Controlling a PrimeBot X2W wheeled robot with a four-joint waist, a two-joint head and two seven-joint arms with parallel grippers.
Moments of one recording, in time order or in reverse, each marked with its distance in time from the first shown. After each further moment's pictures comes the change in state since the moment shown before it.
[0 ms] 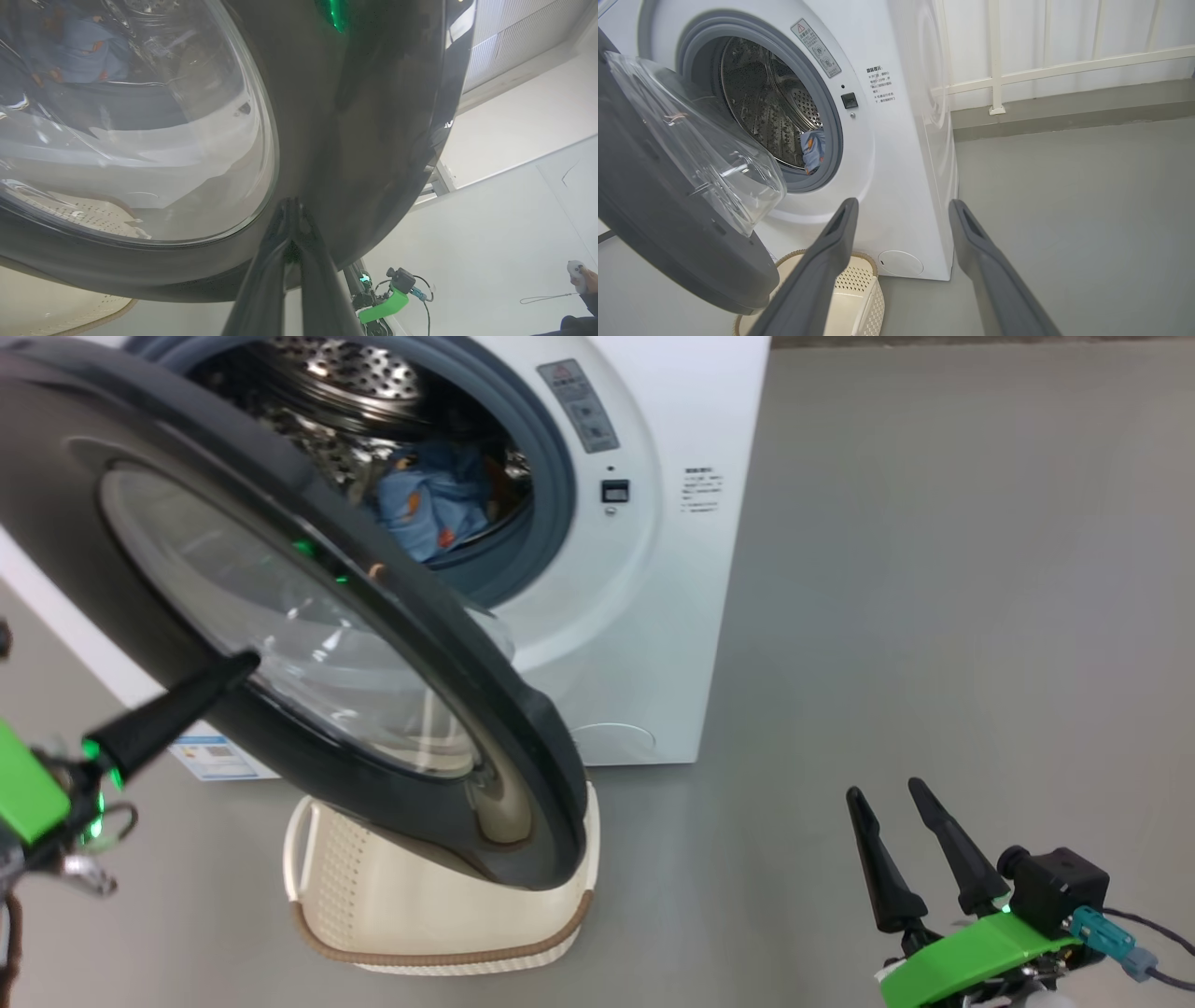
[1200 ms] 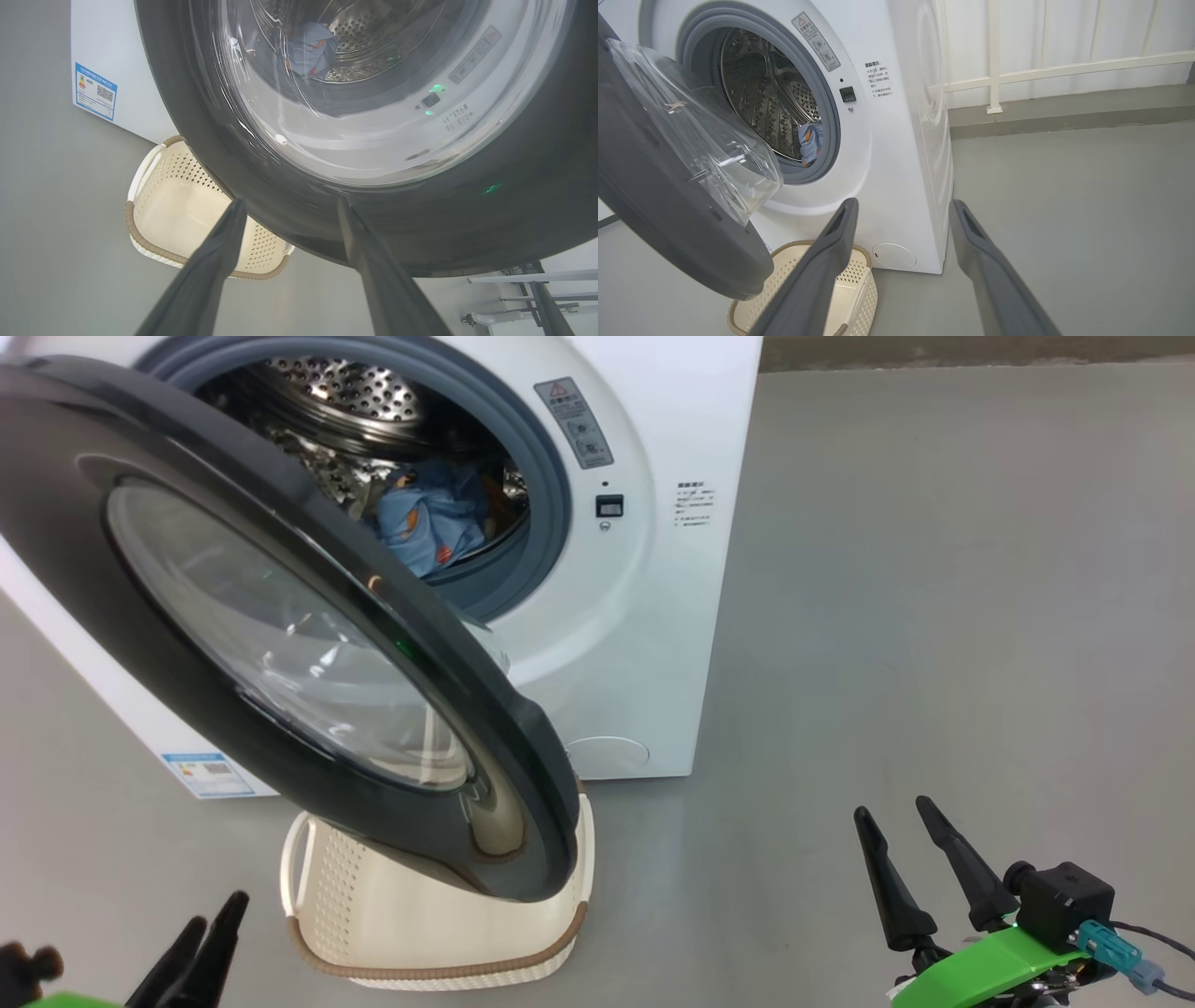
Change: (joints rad) left arm 0.419 0.122 -0.332 0.096 0.176 0.000 -0.860; right arm 0.028 -0.034 0.015 0.001 0.003 0.000 0.000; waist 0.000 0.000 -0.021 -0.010
